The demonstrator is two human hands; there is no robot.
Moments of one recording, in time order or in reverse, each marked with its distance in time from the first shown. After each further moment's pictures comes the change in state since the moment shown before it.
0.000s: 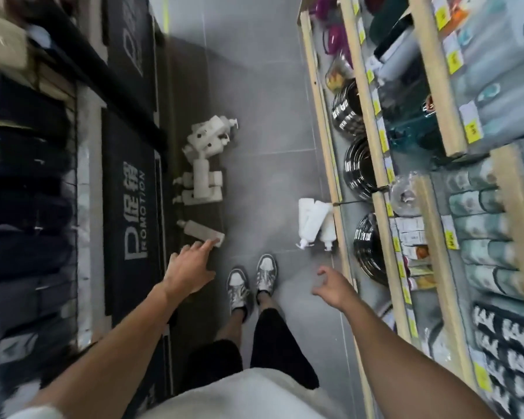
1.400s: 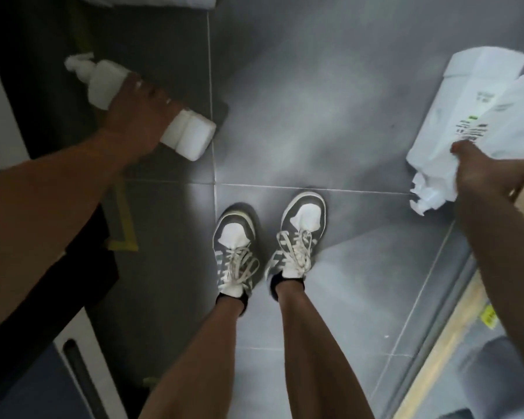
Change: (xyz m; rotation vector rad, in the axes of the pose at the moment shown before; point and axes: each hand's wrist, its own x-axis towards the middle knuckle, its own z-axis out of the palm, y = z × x) left_hand 0.535 -0.264 0.414 0.533 -0.015 0.193; right_hand 0.657 0.127 0.140 0.583 0.831 0.429
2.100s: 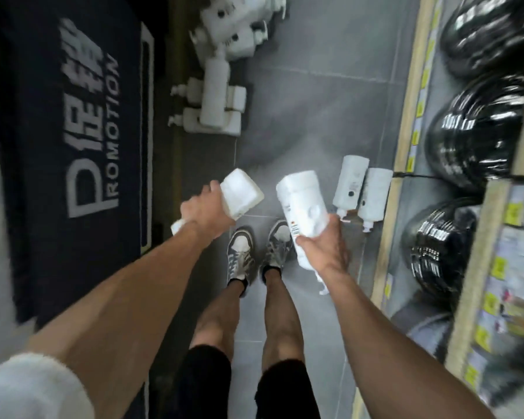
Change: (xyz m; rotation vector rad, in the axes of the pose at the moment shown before) left_hand -0.266 0.087 -0.320 -0.651 -0.143 -0.502; right_hand -0.373 -0.111 -0.262 -0.511 -0.576 -0.387
